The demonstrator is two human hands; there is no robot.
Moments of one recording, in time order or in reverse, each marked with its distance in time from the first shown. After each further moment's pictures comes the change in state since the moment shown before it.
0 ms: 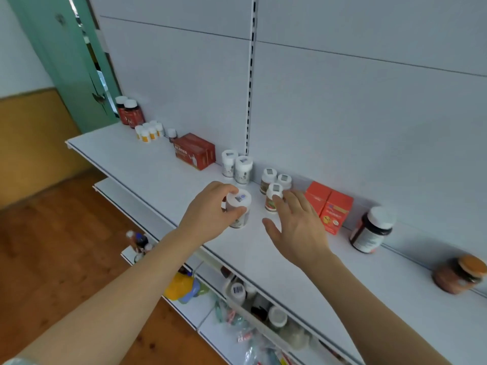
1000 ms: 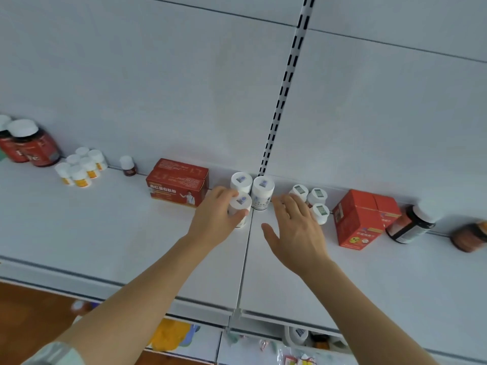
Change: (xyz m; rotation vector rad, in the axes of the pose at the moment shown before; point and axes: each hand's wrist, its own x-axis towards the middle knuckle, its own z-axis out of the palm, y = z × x) left_hand 0.188 -0.174 -0.002 -0.110 -0.235 0.323; right_hand 0.144 -0.117 0.093 -0.208 -0.012 0.413
